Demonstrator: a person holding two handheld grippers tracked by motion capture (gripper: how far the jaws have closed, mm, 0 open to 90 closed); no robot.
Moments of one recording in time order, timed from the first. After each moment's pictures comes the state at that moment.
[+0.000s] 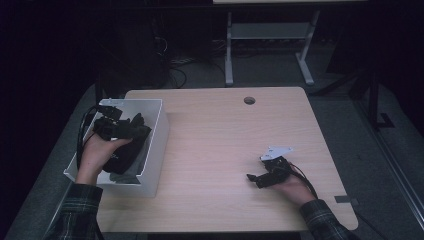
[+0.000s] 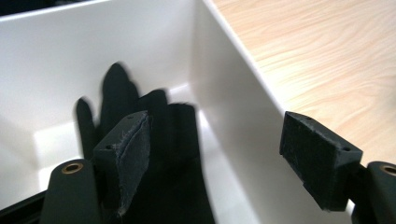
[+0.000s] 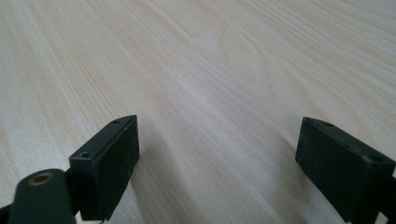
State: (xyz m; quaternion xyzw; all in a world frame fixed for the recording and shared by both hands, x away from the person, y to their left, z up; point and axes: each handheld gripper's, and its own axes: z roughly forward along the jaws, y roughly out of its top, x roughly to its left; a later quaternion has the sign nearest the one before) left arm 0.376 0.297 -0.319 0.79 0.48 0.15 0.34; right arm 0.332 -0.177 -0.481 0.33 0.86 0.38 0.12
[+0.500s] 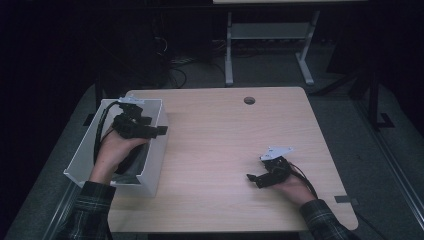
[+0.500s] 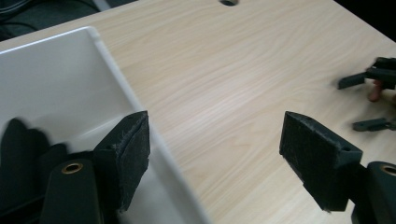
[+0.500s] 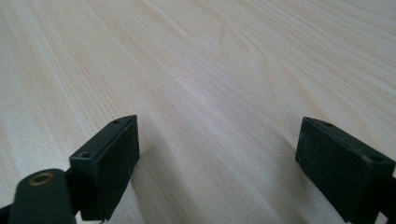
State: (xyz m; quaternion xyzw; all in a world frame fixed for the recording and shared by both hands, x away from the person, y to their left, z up) left arm 0.372 0.241 -0.307 0.82 0.42 0.12 0.38; right arm 0.332 -0.177 -0.481 0.33 0.86 0.38 0.12
